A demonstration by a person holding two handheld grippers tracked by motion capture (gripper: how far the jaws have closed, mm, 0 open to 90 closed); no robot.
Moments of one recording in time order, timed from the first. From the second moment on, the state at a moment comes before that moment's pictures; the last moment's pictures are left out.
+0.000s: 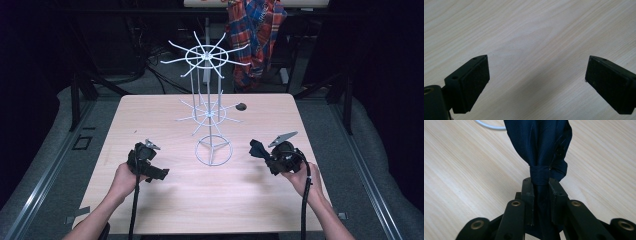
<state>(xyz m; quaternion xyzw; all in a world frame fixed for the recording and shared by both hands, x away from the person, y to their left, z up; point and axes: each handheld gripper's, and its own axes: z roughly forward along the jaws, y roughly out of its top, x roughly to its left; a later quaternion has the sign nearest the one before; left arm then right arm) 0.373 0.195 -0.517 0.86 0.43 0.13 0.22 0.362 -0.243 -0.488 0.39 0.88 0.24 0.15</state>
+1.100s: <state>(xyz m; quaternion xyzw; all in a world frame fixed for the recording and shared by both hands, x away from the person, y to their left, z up) 0.373 0.197 -0.517 0.87 0.43 0.13 0.22 0.355 -0.236 -0.456 0.38 0.86 0.31 0.16</state>
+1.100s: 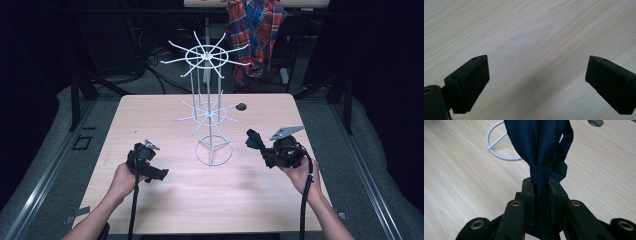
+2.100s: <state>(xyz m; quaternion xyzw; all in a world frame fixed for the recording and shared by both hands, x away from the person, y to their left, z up) 0.374 0.192 -0.517 0.87 0.43 0.13 0.22 0.345 -0.229 -0.440 0.37 0.85 0.32 0.19</state>
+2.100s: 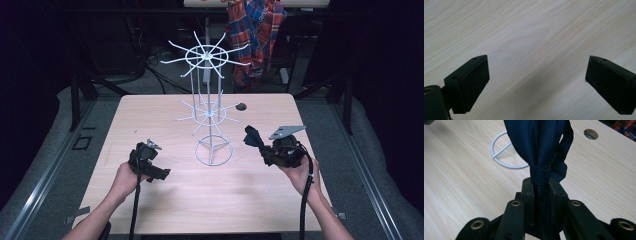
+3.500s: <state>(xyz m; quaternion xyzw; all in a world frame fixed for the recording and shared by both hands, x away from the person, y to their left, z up) 0.373 0.192 -0.516 0.87 0.42 0.13 0.23 0.342 -0.204 -0.416 0.34 0.84 0.35 0.22</state>
